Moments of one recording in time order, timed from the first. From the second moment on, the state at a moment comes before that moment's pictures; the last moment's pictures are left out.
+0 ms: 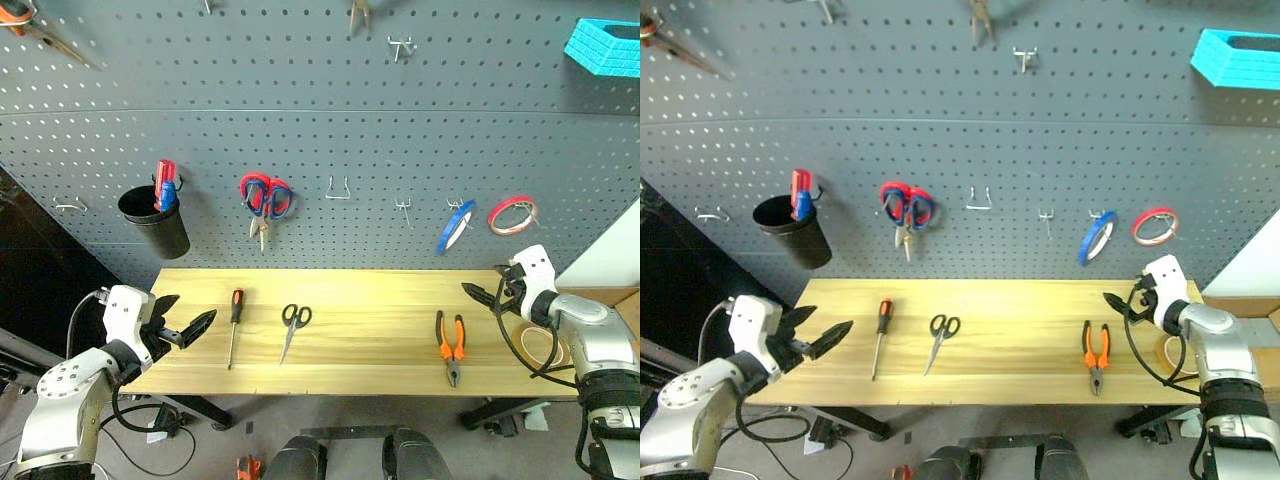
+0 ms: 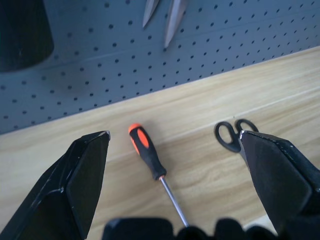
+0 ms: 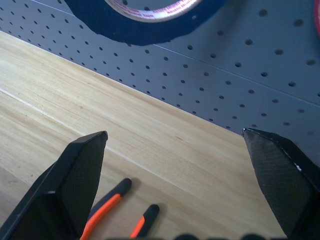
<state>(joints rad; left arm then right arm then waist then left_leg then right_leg) 0.06 0.64 0.36 0.05 -0.38 0.28 -0.76 -0.36 -0.62 -0.13 0.44 0.18 0.25 0.76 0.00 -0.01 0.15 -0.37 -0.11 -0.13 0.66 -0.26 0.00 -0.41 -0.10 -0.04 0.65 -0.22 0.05</state>
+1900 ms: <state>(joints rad) -0.17 0.40 -0.34 -0.27 -0.22 0.43 -0.84 -0.46 -0.58 -0.21 0.63 0.15 0.77 0.39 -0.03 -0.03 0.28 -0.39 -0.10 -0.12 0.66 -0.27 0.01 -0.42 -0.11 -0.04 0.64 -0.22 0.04</state>
